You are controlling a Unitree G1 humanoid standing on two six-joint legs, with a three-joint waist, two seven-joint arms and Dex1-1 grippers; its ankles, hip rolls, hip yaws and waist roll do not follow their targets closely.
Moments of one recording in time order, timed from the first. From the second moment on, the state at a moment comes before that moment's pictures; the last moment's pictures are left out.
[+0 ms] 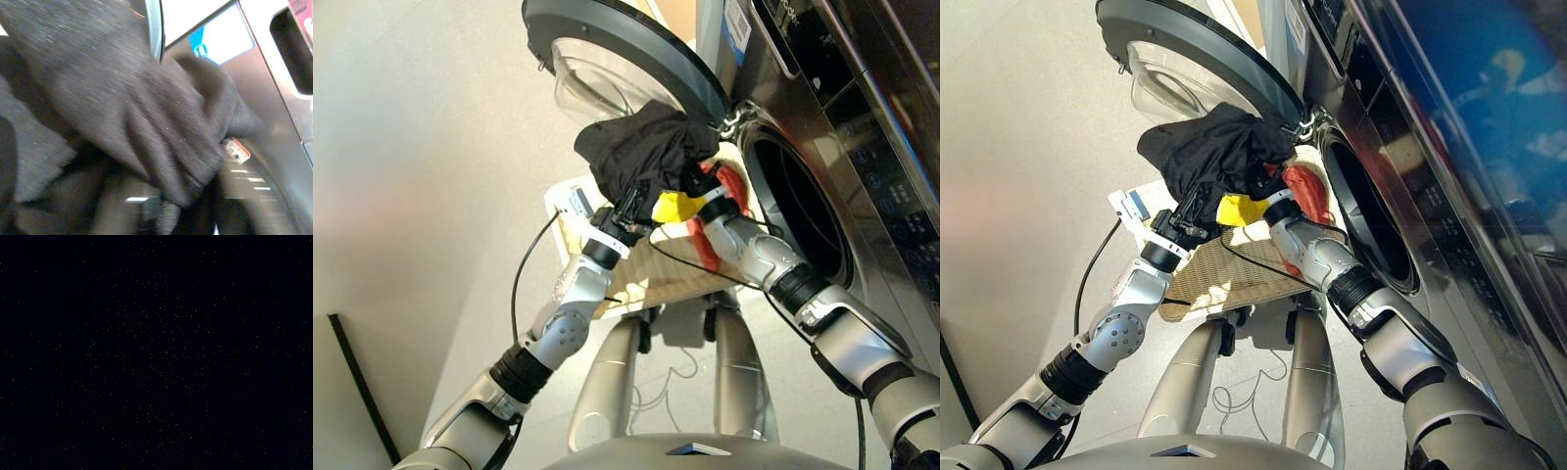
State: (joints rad) left arm -0.32 0.38 -0.60 -0.09 -1.21 -0.27 -0.07; right arm -0.80 -0.41 0.70 0.58 -0.59 -0.18 -0.47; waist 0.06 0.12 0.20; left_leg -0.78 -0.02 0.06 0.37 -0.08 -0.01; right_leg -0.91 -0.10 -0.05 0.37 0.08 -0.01
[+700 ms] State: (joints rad) left arm -0.15 0.18 -0.23 0.20 -0.96 -0.43 0.14; right arm -0.52 -0.22 0.29 0.59 0.24 -0.32 -0.54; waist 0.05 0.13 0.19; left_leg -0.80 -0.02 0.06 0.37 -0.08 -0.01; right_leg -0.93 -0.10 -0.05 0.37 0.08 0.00
